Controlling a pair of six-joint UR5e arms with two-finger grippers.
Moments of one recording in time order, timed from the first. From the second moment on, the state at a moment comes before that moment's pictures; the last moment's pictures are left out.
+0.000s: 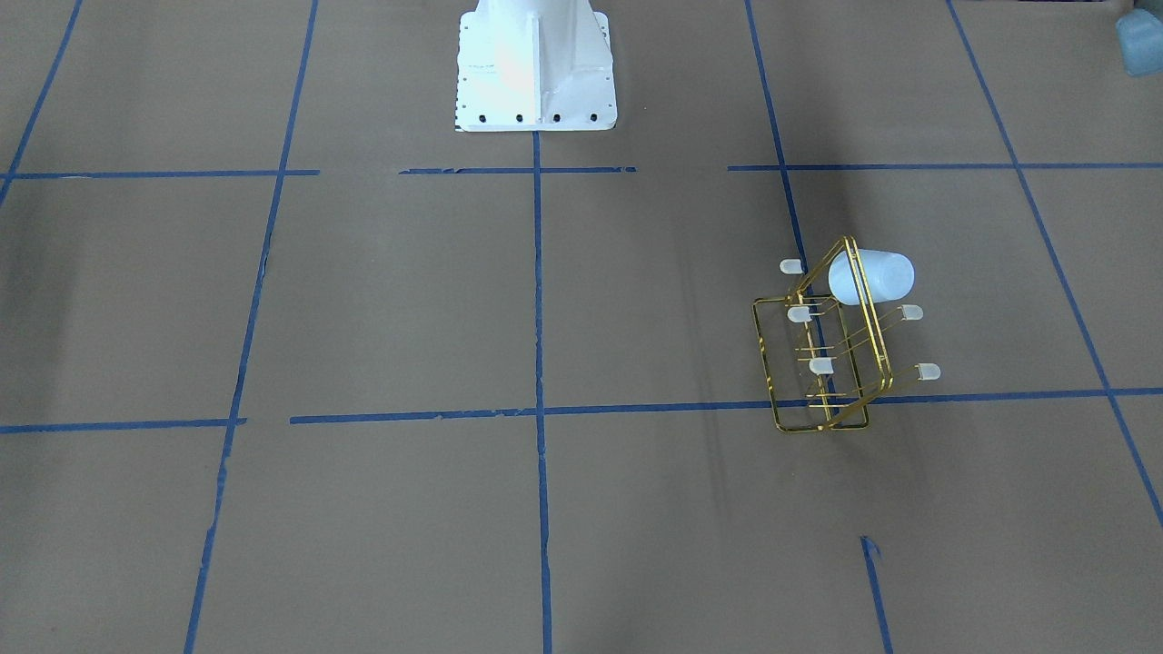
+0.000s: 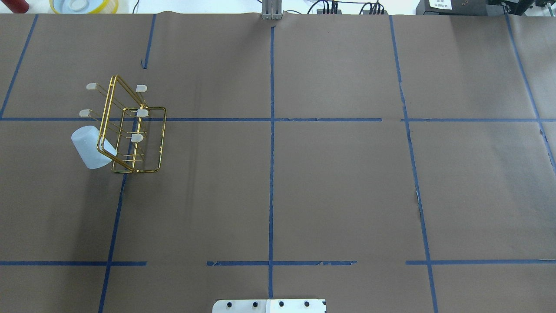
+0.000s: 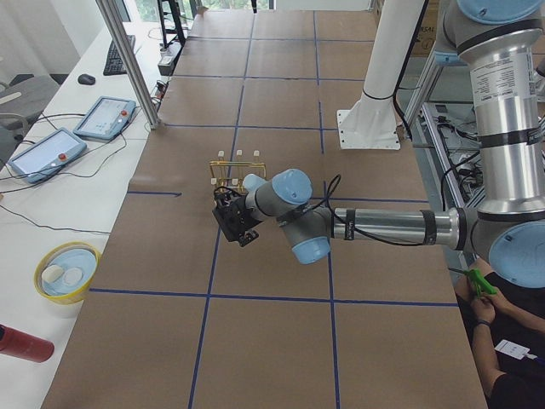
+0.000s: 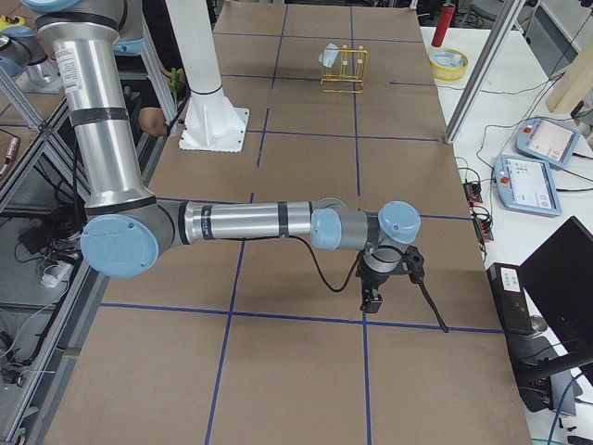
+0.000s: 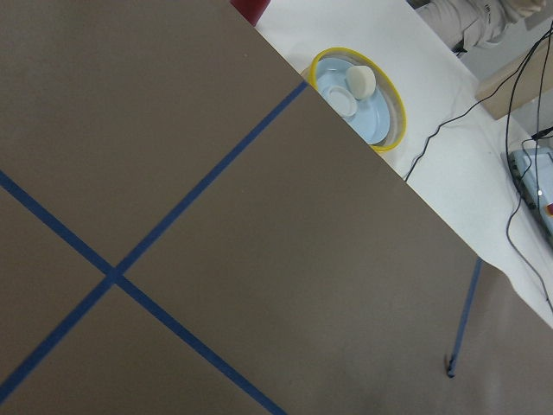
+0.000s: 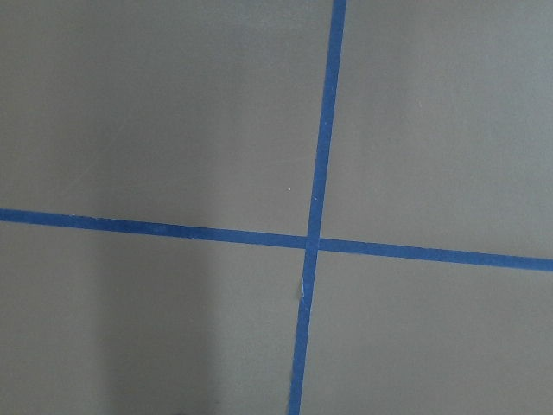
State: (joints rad) left arm -1.44 -1.36 -1.75 -2.45 -2.17 -1.23; right arm 1.49 -1.39 1.46 -1.67 2.30 -0.04
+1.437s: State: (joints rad) left arm -1.59 -1.38 -1.77 -1.65 -2.21 0.11; right arm 1.49 -1.39 1.46 -1.67 2.30 -0.04
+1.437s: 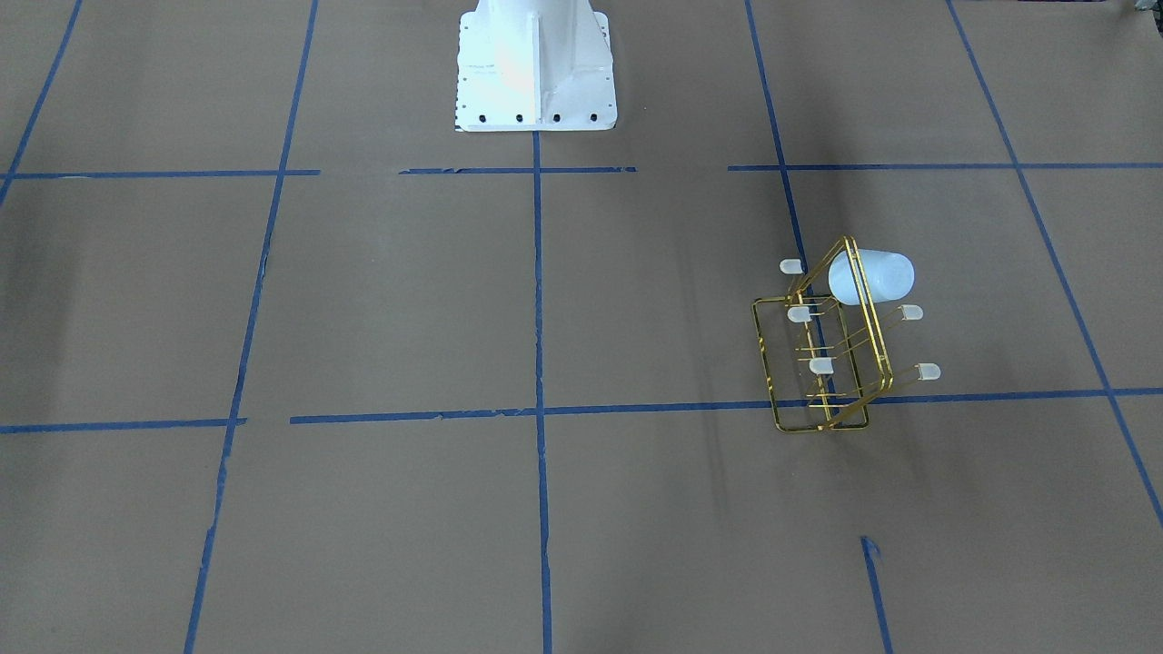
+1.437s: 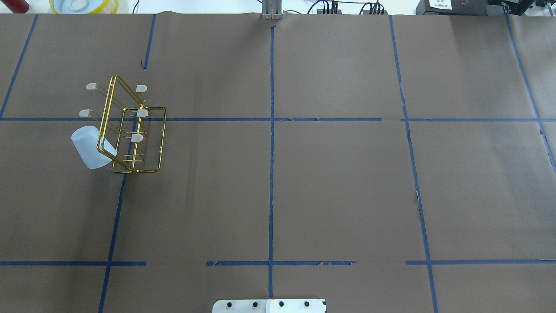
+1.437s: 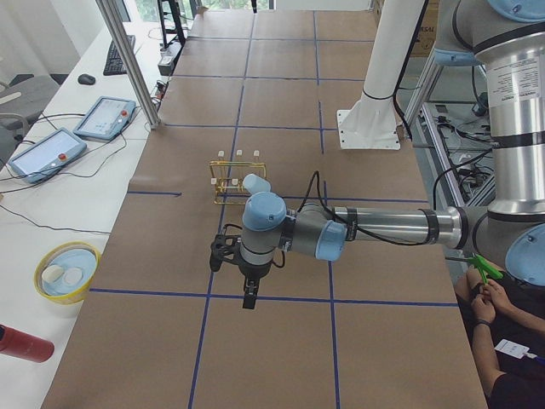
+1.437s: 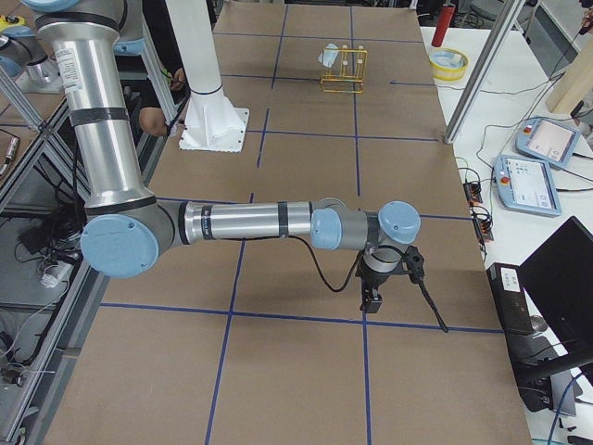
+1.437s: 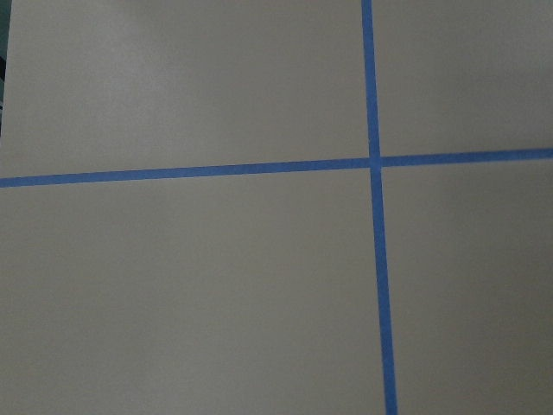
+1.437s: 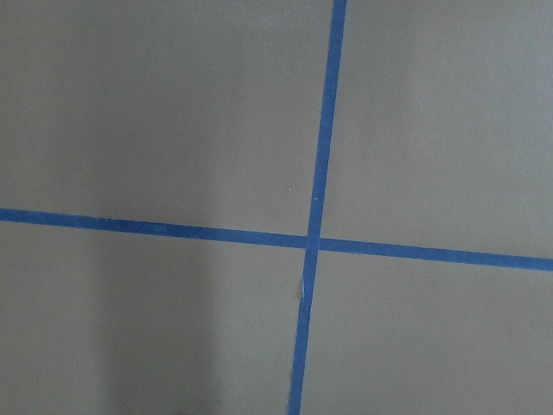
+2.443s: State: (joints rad) left arm -1.60 -1.49 -1.75 -1.46 -2.24 0.21; right arm 1.49 -1.39 1.46 -1.67 2.30 -0.04
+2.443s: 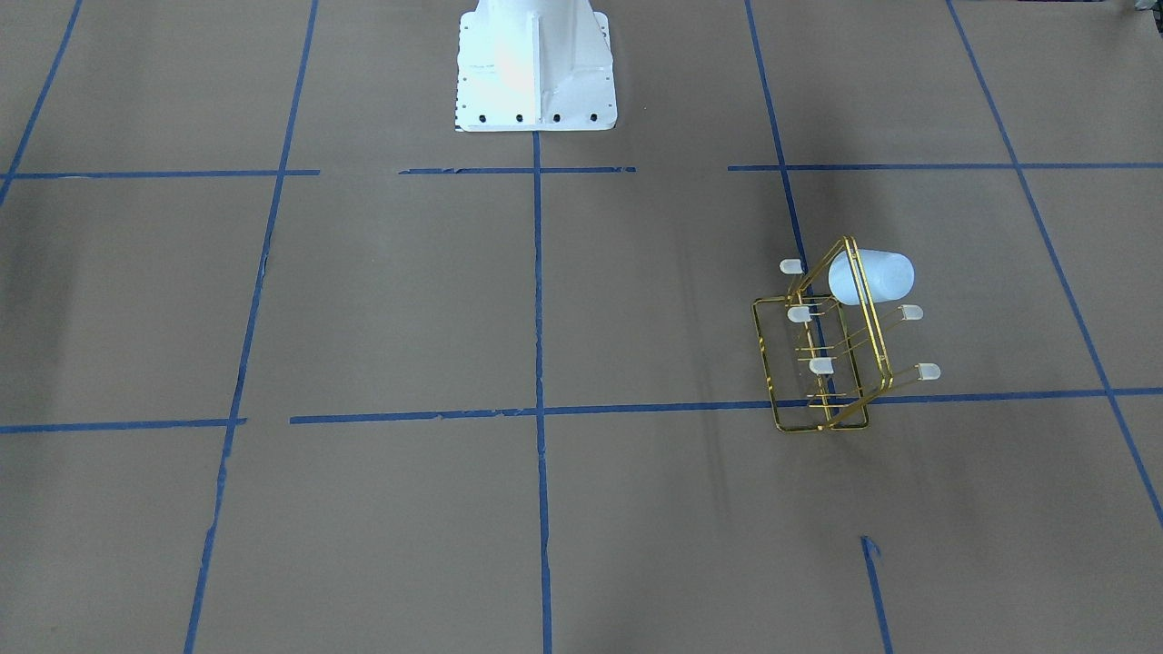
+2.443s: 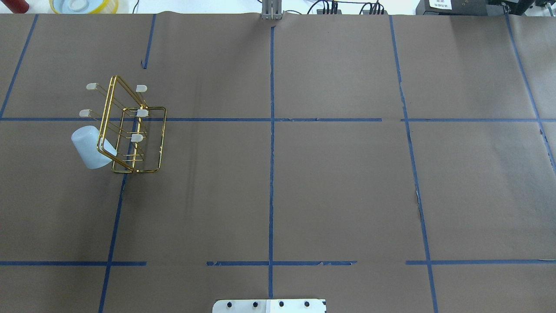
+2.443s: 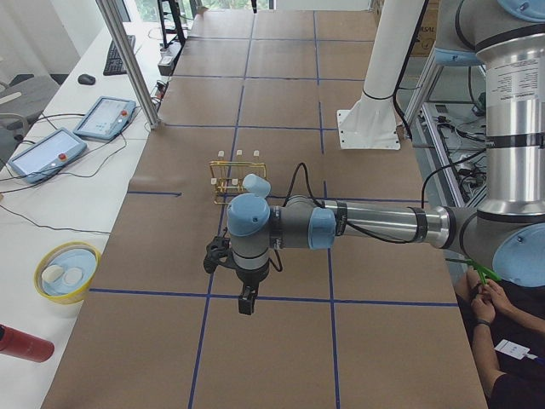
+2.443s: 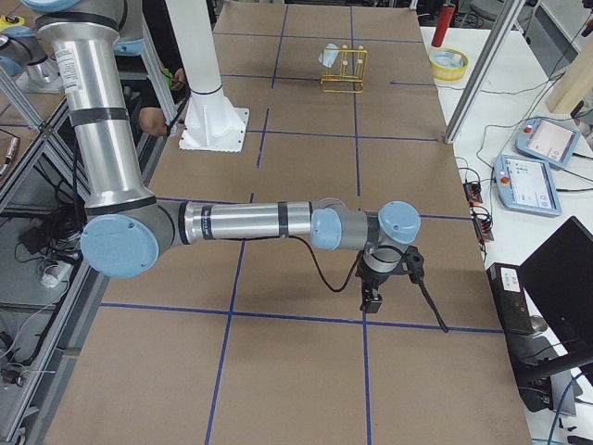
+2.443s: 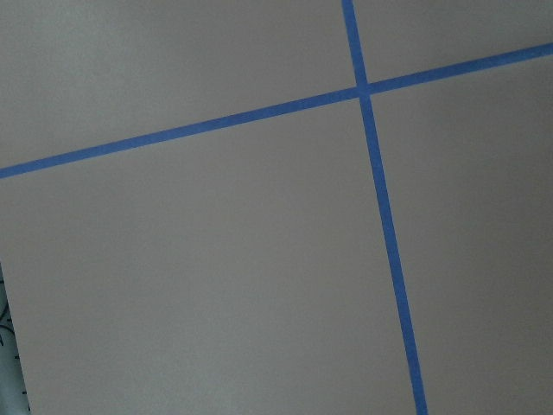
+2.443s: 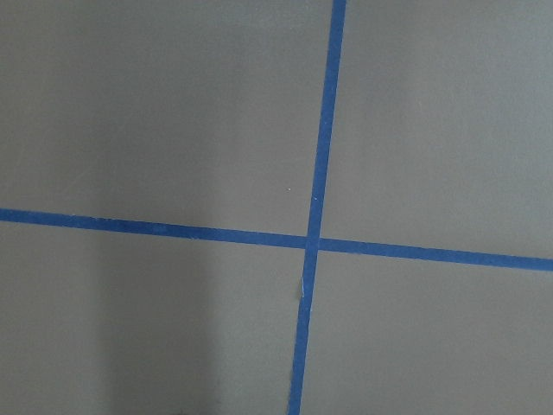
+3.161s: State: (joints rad) left arm -1.60 -1.46 -1.74 -1.43 -2.41 0.24; right arm 1.49 -1.39 1.46 -1.67 2.30 -0.04
